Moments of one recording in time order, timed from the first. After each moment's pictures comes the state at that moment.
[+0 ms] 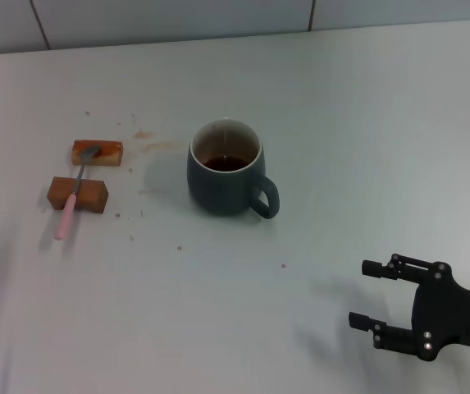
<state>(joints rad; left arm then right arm) -0.19 -2.07 0.28 -0.20 1.34 1.52 -1.43 0.32 2.08 -0.36 -0.36 -2.24 -1.68 0.63</state>
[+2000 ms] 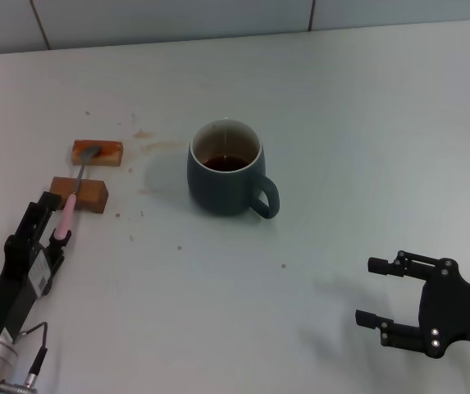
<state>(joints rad) -0.26 -2.08 0.32 -0.33 1.35 1.39 -1.47 0.32 2.08 -0.36 -0.40 -2.25 -1.70 0.64</state>
